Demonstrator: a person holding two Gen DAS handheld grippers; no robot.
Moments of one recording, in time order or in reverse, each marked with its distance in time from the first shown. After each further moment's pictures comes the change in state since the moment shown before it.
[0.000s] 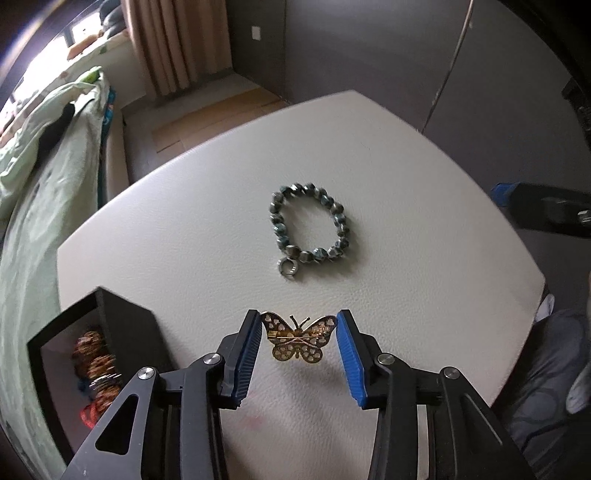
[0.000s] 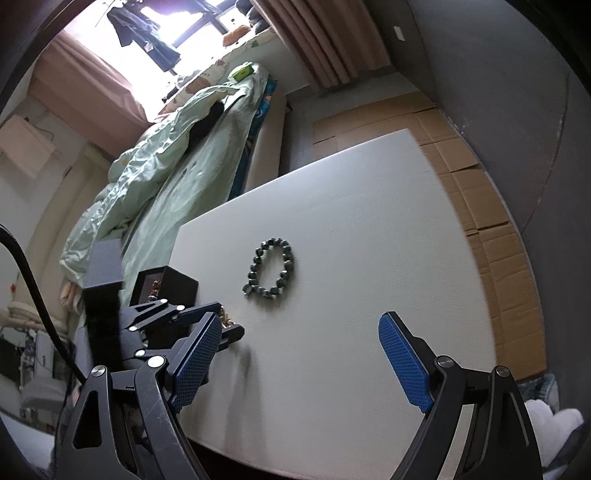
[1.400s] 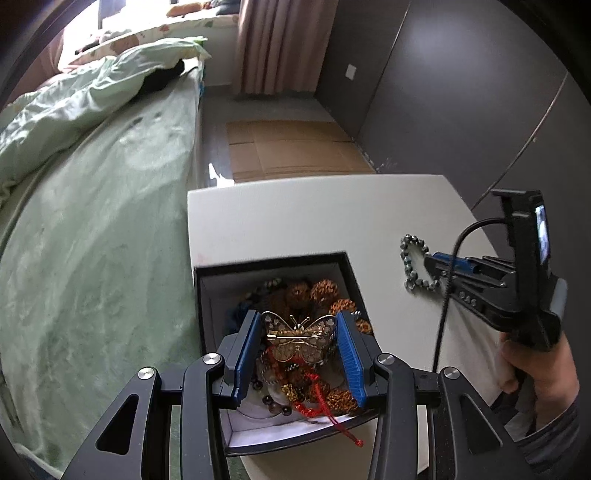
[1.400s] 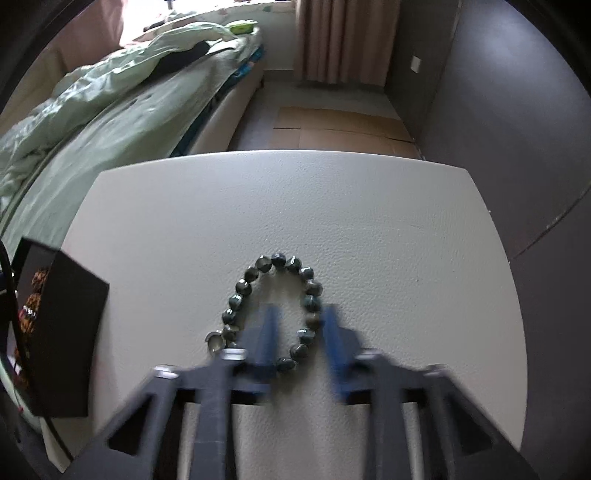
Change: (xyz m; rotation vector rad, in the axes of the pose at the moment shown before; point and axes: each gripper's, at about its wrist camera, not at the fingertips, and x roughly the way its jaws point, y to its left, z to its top) left arm -0.063 0.117 -0.046 -0.332 -0.119 0.014; right arm 0.115 0.076 0.018 -0.270 0.052 -0.439
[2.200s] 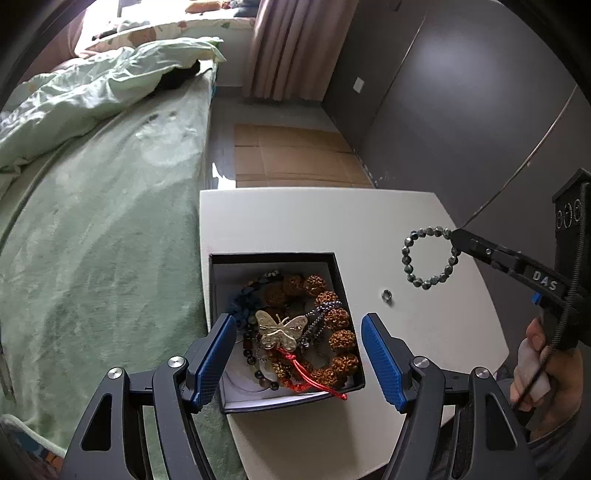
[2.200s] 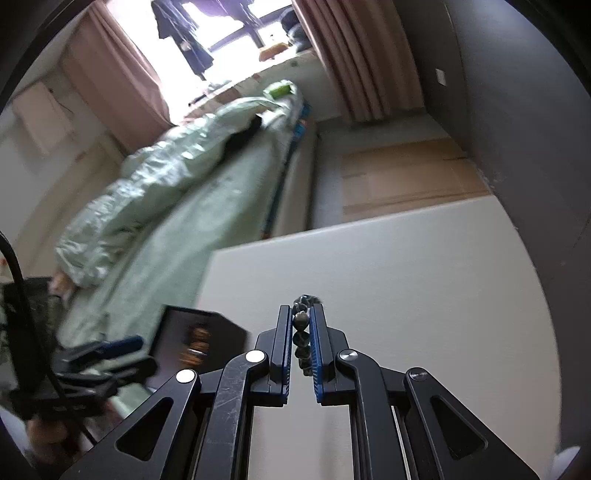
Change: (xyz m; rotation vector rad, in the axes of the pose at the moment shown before) left arm -0.043 0.000 -0.010 -0.077 -0.041 -0.035; right arm -0.085 -0.008 0.008 0.168 -0.208 0.416
